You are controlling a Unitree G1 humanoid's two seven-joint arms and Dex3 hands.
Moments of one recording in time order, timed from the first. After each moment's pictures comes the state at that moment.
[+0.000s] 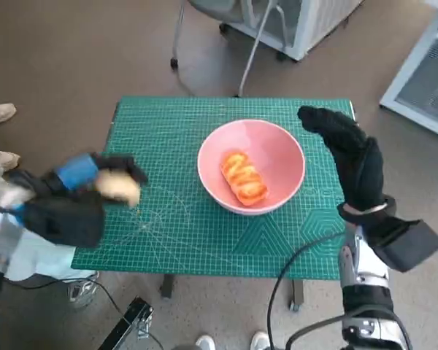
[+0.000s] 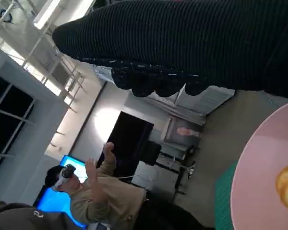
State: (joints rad) left arm -0.66 0.91 -0.15 0.39 0.51 -0.41 -0.44; right arm -0.61 -0.15 -0.14 0.60 0.27 -0.75 0.49
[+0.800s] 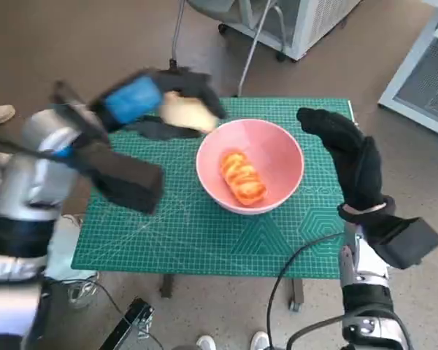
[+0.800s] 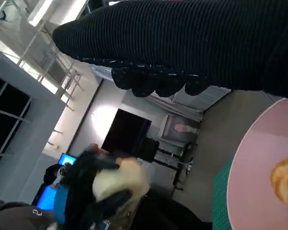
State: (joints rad) left arm -1.05 0.59 -0.30 0.45 0.64 -0.41 -0.31; right arm -0.62 -0.15 -0.15 0.64 0.28 -0.76 0.51
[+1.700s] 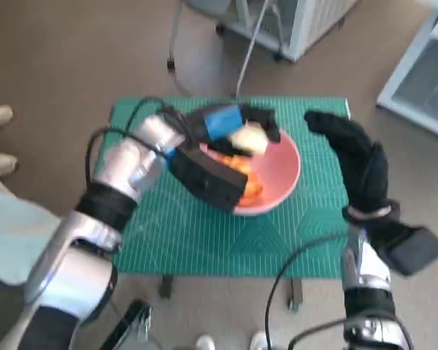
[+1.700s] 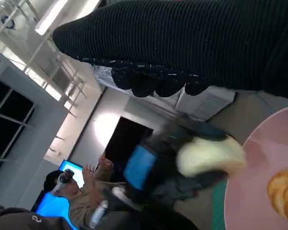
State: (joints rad) left arm -1.20 0.33 -0.58 0.93 0.85 -0.35 -0.19; right arm -0.61 -0.16 -0.17 0.63 0.27 -0.81 0.50
